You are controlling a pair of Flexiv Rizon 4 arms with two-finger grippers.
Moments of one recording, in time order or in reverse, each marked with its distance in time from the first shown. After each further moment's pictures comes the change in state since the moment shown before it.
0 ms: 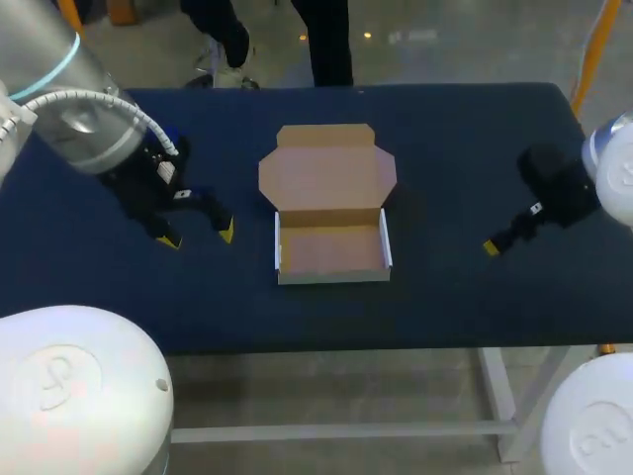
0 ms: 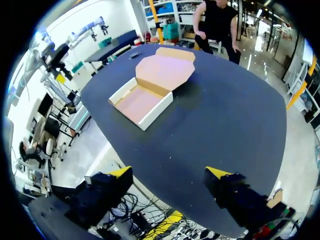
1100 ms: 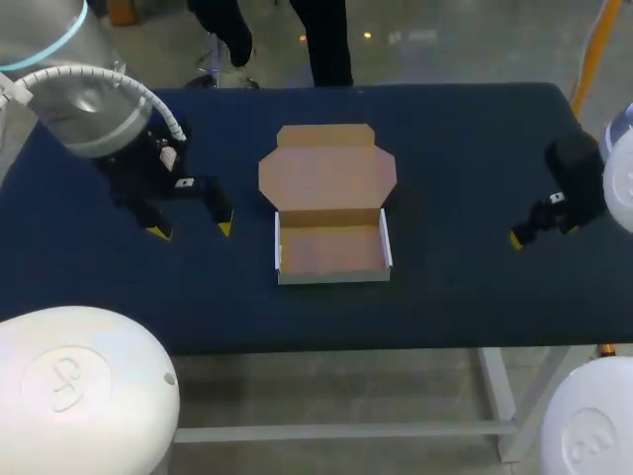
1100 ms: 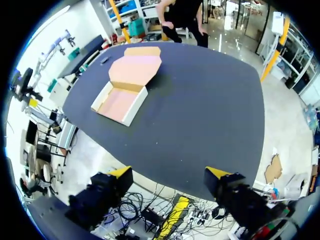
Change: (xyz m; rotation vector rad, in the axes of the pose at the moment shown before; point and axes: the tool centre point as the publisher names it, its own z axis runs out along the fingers) left arm 0.025 0.020 -0.042 0.021 -0.093 -0.026; right arm -0.008 -0.023 -0.040 0.075 -0.131 0.246
